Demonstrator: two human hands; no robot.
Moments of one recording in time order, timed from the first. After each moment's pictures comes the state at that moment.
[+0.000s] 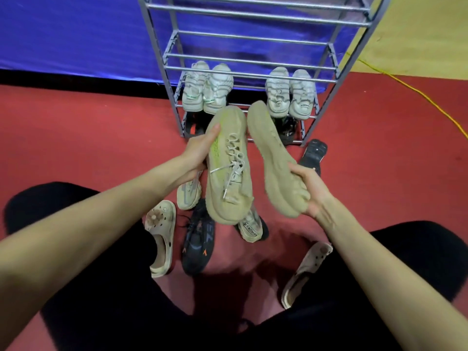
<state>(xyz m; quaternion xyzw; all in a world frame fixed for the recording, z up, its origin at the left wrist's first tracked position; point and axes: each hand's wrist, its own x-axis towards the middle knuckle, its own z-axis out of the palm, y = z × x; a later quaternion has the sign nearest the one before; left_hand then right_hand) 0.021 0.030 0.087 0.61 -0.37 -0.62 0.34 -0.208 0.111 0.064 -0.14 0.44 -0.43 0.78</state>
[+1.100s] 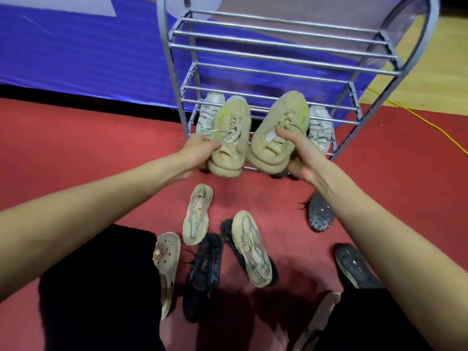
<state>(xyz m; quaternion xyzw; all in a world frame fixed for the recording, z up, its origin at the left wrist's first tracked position) 0.053 -0.069 0.120 0.65 -0.48 -0.51 0.29 -0.160 -0.060 0.123 -0.24 0.51 -0.47 0.68</state>
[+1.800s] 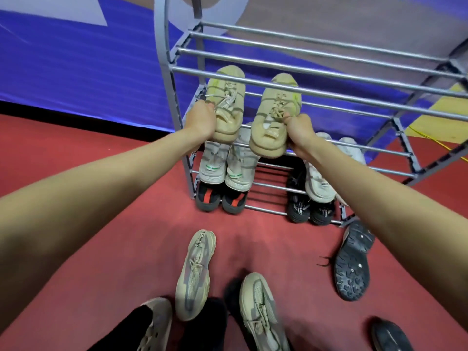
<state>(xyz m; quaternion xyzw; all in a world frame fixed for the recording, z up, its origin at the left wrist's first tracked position) 0.072 -0.301 0.085 0.72 -0.53 -0.30 0.33 -0.125 -0.315 0.059 -0.40 0.62 -0.48 0.48</state>
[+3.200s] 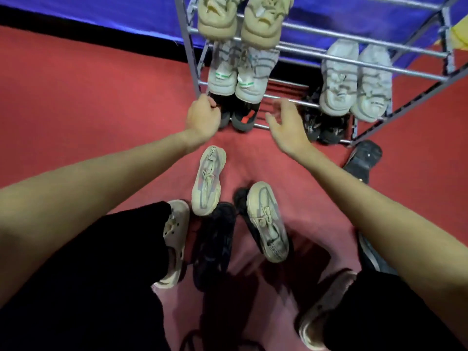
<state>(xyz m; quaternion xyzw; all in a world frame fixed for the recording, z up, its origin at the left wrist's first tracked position) 0.081 -0.141 -0.004 0.76 -0.54 -0.31 0.21 -0.101 -0.125 -0.013 -0.65 0.65 -0.25 0.29</state>
